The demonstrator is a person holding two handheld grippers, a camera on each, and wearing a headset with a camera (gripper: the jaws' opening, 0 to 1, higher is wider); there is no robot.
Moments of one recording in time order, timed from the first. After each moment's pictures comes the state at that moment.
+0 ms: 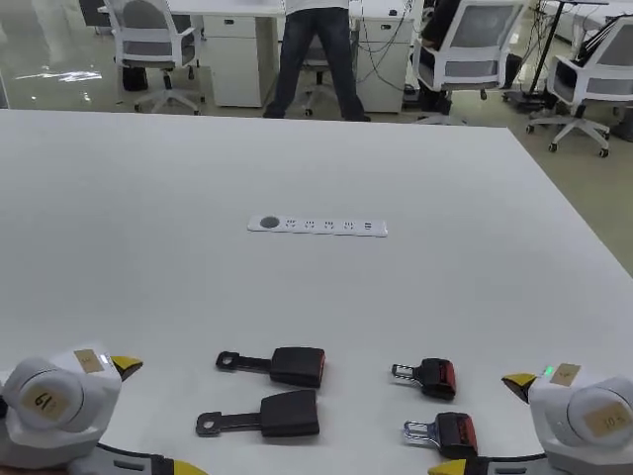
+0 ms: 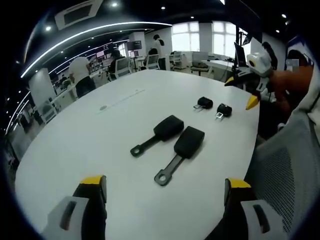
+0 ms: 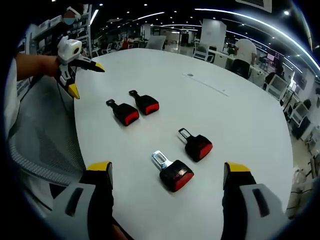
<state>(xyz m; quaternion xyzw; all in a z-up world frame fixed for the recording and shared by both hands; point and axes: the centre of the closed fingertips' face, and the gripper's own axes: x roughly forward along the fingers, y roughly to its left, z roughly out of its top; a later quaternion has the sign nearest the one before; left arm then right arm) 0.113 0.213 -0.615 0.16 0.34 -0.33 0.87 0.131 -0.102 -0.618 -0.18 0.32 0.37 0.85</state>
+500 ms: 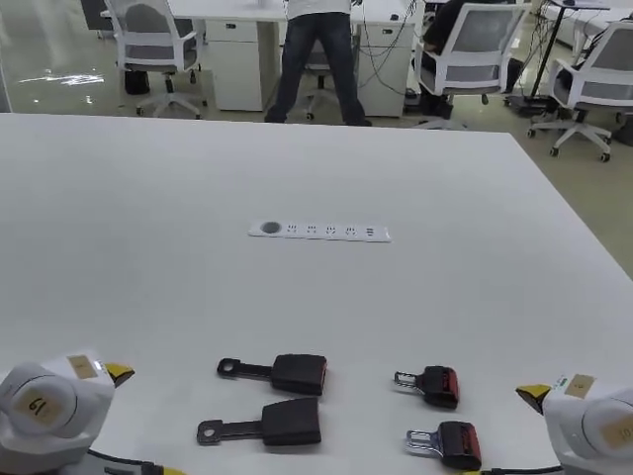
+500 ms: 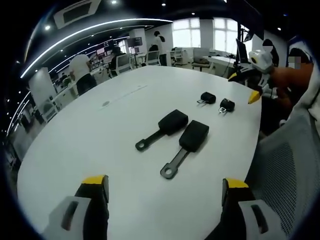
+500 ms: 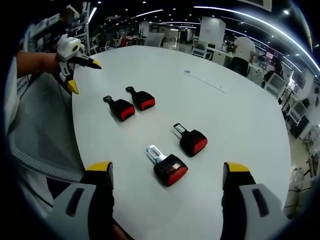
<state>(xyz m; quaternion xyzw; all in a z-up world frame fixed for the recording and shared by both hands) 0.112 0.224 -0.617 0.18 0.35 -0.32 0.86 0.133 -0.117 -0.622 -0.18 0.33 0.36 0.85</state>
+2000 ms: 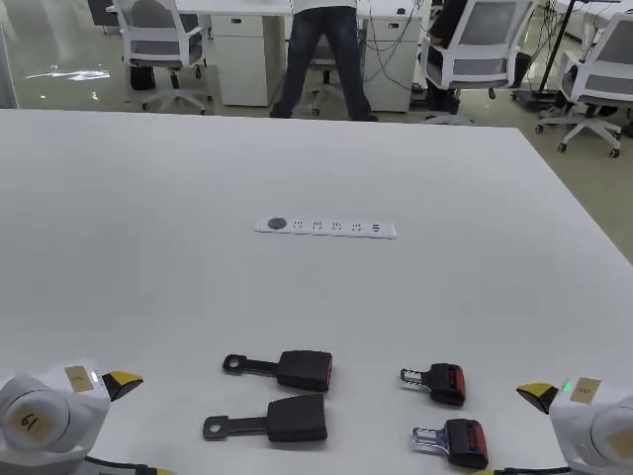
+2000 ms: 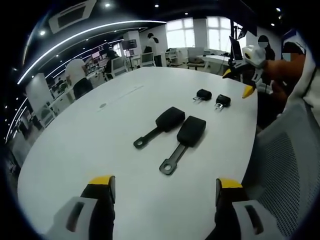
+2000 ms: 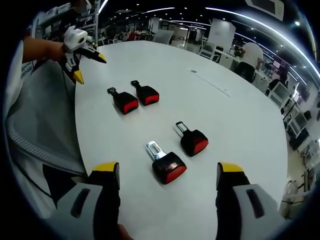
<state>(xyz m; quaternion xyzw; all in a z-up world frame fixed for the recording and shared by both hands) 0.110 0.231 -0.624 0.18 0.33 -0.34 0.86 0.127 -0.115 -0.621 -0.23 0.32 0.38 0.84</state>
